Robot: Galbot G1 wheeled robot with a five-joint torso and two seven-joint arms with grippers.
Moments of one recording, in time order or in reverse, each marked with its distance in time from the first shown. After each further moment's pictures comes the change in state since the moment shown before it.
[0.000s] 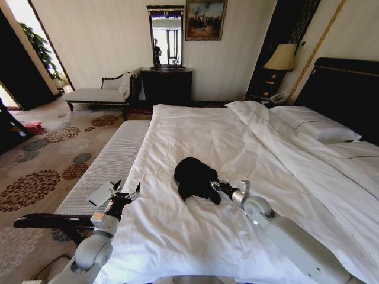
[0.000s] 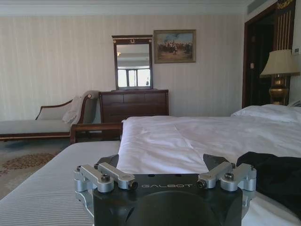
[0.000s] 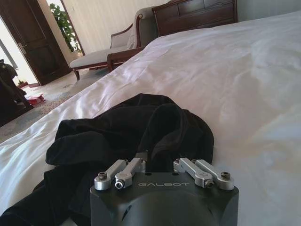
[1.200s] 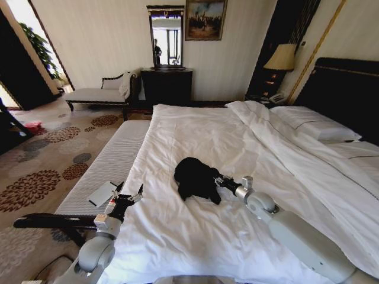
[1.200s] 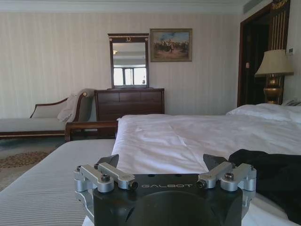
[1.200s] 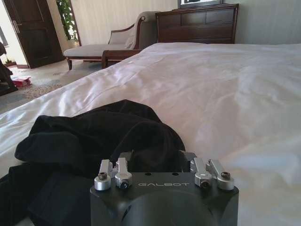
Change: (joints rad) left arm 0.001 -0.012 0.027 0.000 0.016 -0.004 0.002; right arm 0.054 -0.075 -0.033 -0.019 -0.100 0.019 -0.007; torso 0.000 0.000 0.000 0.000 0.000
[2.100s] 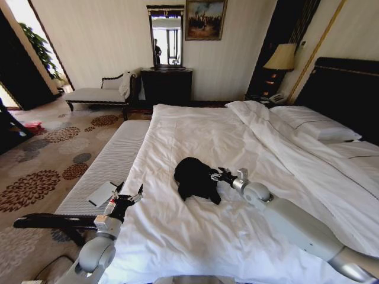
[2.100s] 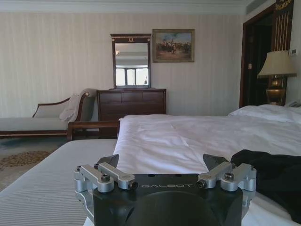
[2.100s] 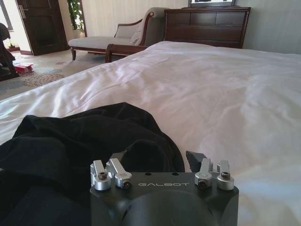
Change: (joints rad) left arm 0.000 -0.013 -0.008 0.009 0.001 -0.008 0.006; right arm 0.200 0.005 -0.171 -0.098 -0.009 -0.006 -0.005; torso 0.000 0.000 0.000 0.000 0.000
